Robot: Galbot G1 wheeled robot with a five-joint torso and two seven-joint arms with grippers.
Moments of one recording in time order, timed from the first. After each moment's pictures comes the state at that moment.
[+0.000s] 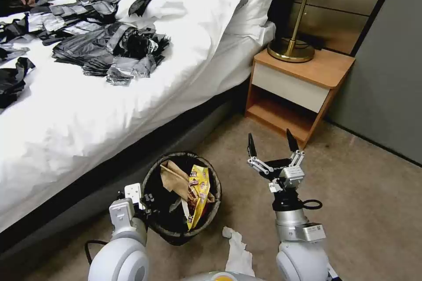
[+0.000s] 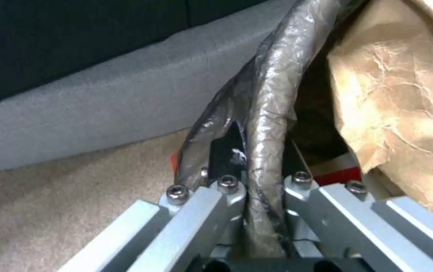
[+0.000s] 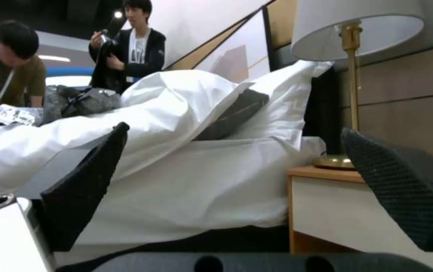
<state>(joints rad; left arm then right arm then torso) 1.66 -1.41 -0.42 -2.31 -0.44 0.66 -0.57 -1.52 1.30 0.21 2.05 0.02 0.52 0.23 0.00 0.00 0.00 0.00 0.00</state>
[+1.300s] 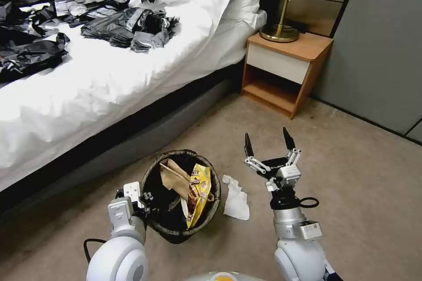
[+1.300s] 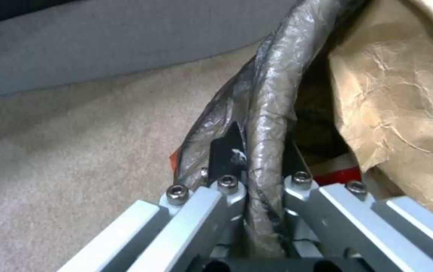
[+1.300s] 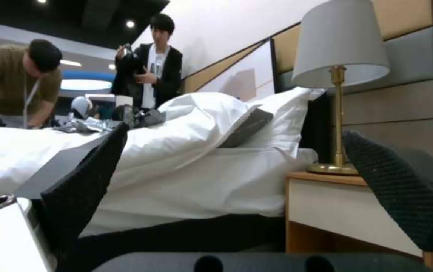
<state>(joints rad) 1.65 -1.40 -0.43 -2.32 -0.45 0.67 -0.58 -1.48 1.29 0.21 2.01 0.00 0.54 0.22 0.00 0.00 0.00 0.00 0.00</state>
